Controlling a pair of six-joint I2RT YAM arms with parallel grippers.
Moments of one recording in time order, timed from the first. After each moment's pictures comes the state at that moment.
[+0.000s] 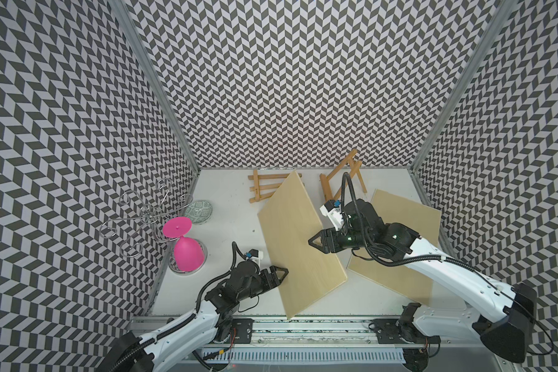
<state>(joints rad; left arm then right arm) -0.69 0.74 0.05 0.14 0.26 -1.07 0.82 1.24 1.14 -0.61 -0.31 0.55</state>
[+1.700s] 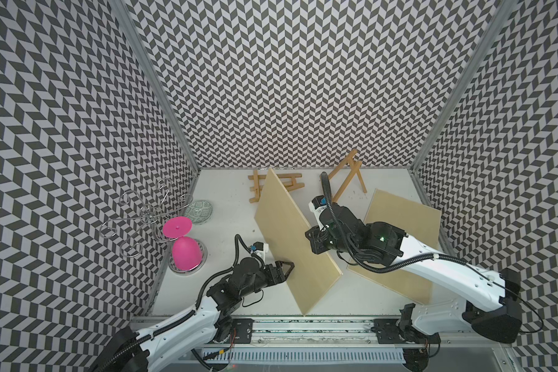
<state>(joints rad) -0.76 0.75 0.15 0.15 0.16 -0.99 1.05 1.35 1.37 -0.75 0.17 0.58</state>
